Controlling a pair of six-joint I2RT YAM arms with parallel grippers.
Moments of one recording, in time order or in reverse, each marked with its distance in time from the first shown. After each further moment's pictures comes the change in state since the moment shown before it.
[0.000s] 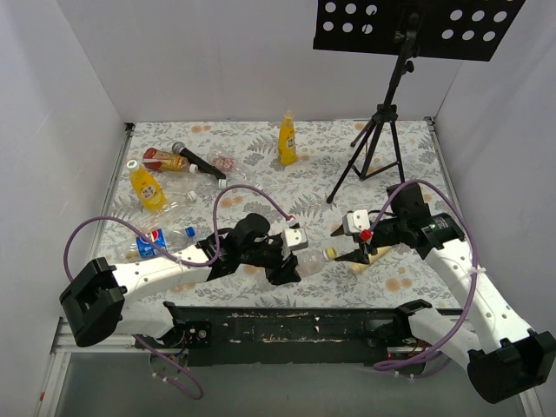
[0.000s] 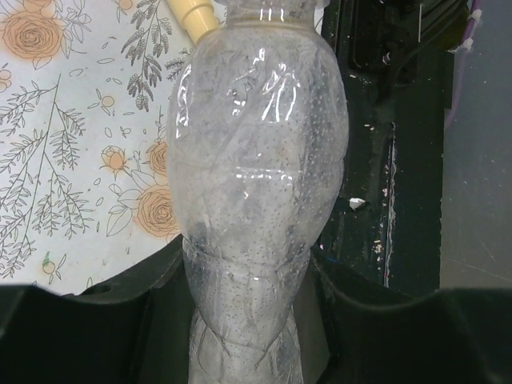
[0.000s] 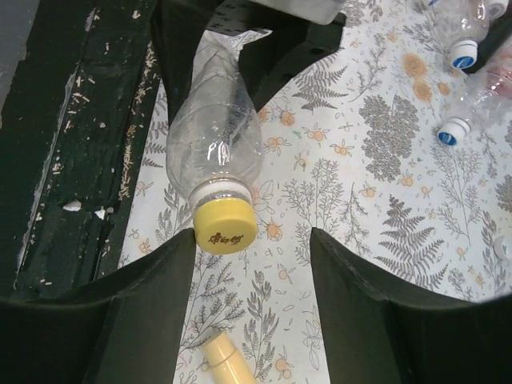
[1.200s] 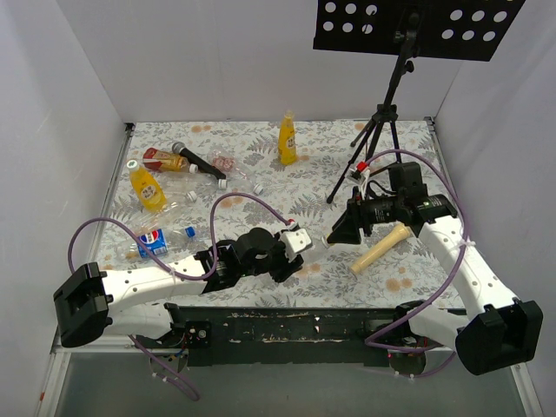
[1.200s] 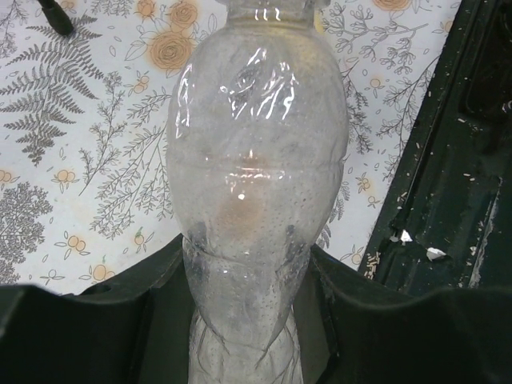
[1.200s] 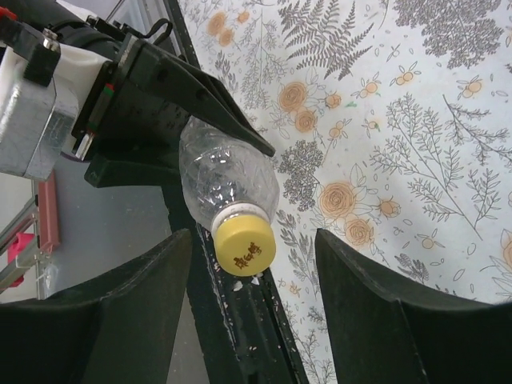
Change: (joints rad) left arm -0.155 -0.070 -0.013 0.034 -0.484 -0.030; right arm -0.087 0.168 0.097 0.160 -0.006 0.989
